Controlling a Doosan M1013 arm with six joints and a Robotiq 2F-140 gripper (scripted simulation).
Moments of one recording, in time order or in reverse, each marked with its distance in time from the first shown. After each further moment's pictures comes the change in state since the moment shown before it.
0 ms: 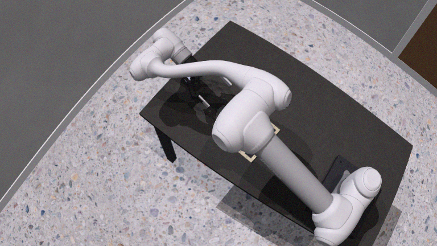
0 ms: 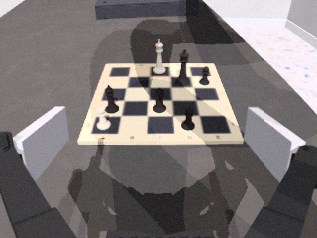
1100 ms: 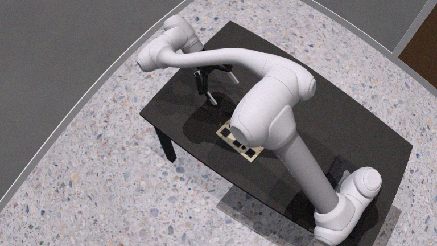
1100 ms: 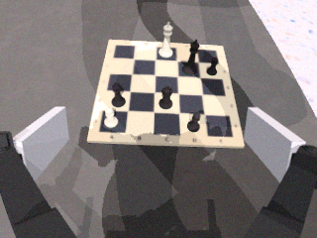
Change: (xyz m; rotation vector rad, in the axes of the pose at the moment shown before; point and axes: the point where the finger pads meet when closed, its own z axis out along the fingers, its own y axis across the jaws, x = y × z) arm 0.042 -0.016 0.012 -0.015 -0.273 -0.055
